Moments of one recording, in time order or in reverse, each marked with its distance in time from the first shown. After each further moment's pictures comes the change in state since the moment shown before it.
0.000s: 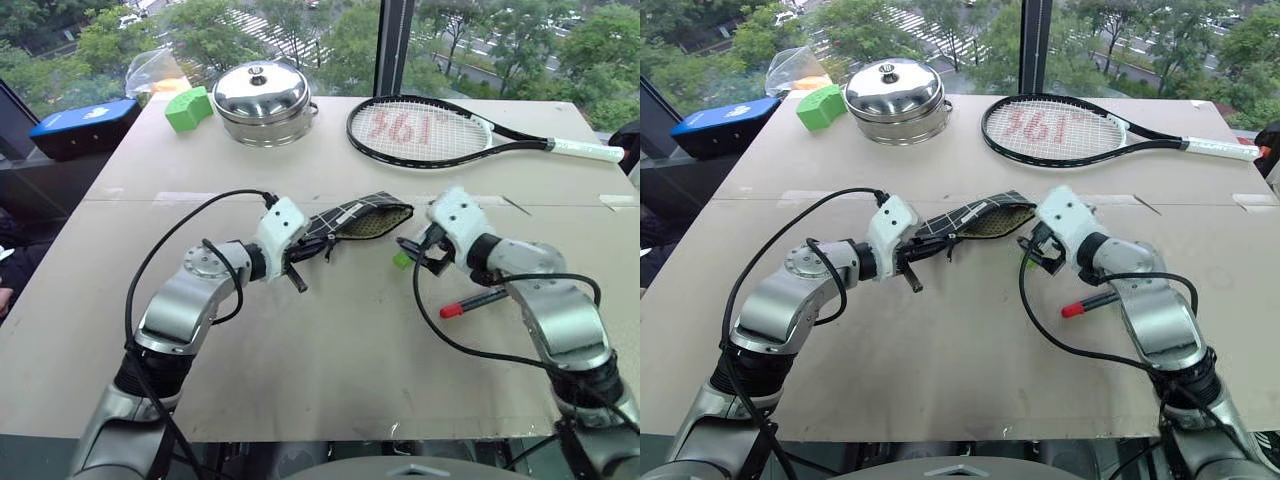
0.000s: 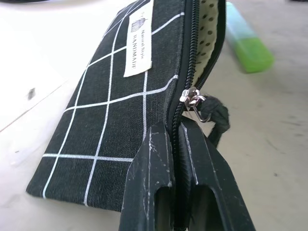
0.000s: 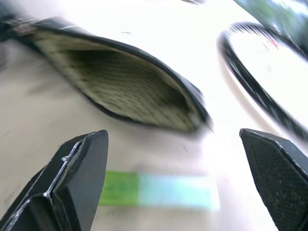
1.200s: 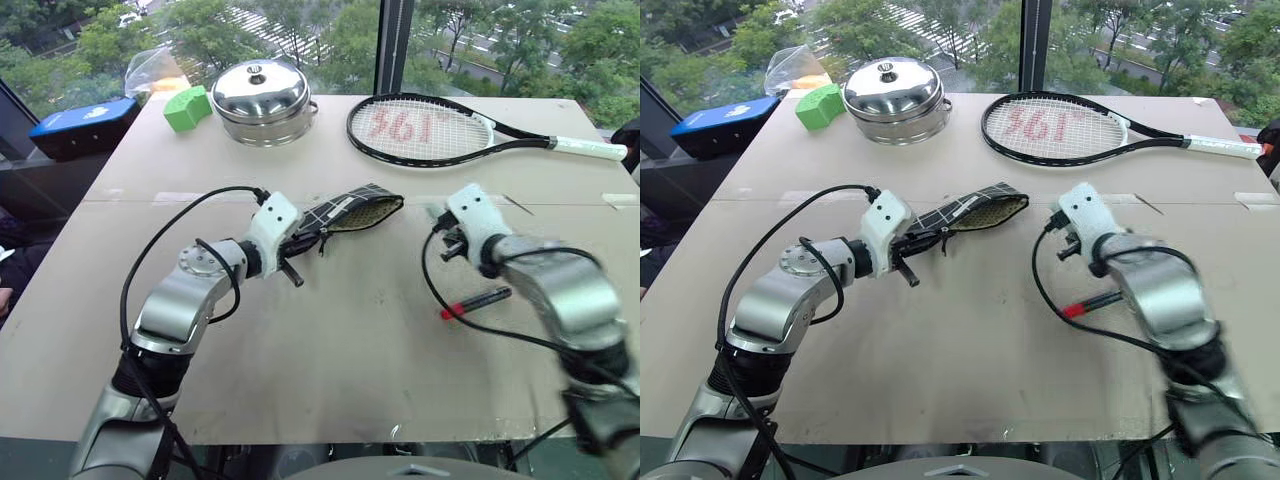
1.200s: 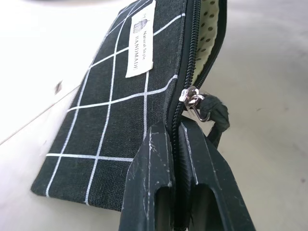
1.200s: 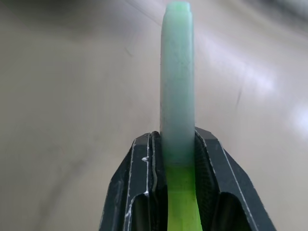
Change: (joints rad) left arm -0.010 -0.003 -0.002 -0.015 0.011 0.001 0.014; right arm -0.189 -0.386 0.163 -0.064 0.159 0.172 -0.016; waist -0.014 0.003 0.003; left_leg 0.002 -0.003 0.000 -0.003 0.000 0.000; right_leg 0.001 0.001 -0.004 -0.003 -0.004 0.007
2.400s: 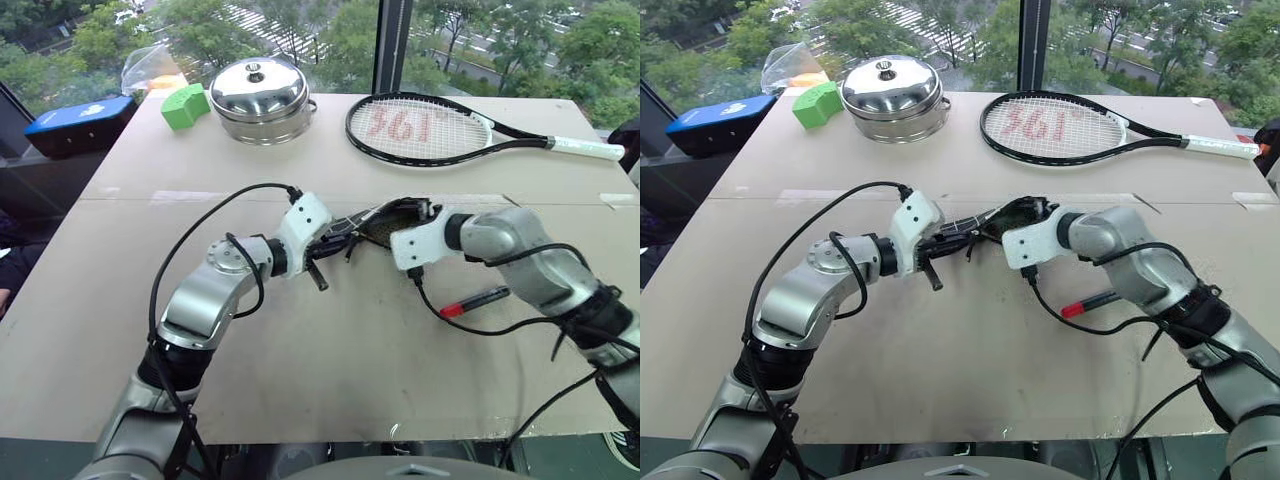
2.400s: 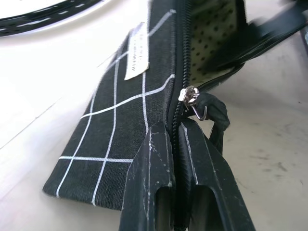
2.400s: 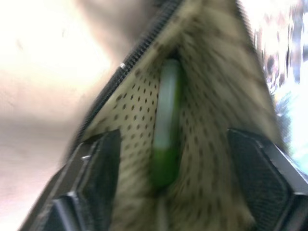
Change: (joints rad) left arm -0.050 -0.070 -0.045 -0.028 0.004 0.031 -0.037; right arm -0.059 0.040 0.103 0.344 -0.387 -0.897 0.420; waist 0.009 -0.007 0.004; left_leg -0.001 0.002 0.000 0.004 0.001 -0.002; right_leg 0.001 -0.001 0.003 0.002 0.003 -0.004
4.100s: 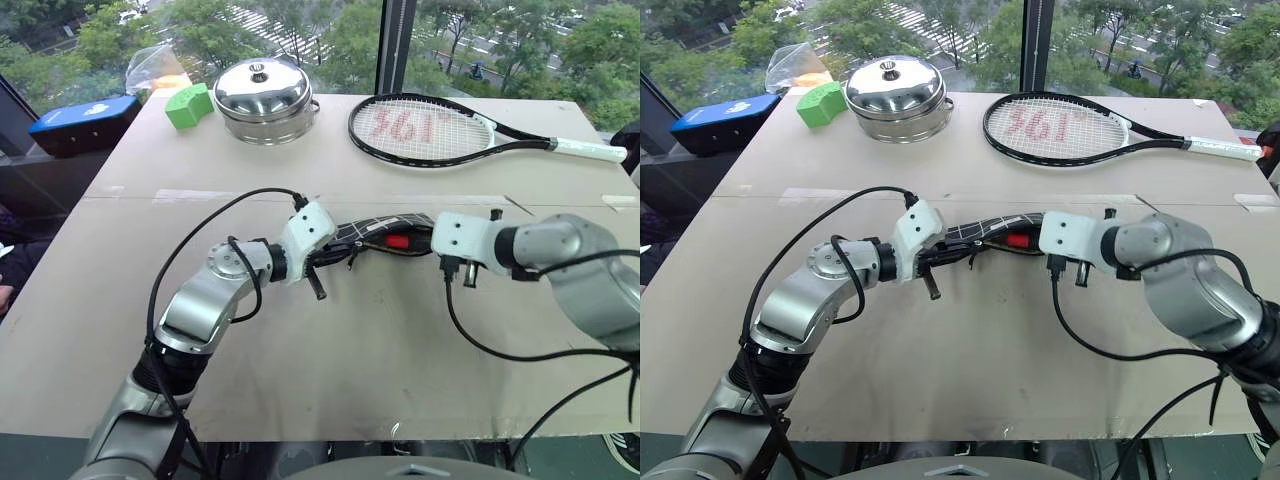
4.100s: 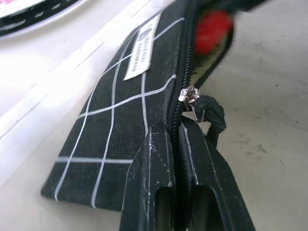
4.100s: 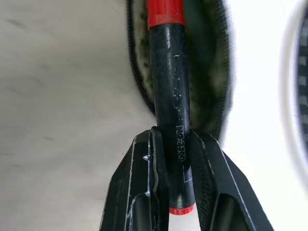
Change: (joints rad) left arm 0.022 0.028 -0.060 -0.013 0.012 -0.078 -0.066; right arm -0.124 -0.149 0.160 -0.238 0.067 0.642 0.029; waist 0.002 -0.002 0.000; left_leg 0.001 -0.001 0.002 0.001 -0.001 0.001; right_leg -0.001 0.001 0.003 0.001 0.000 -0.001
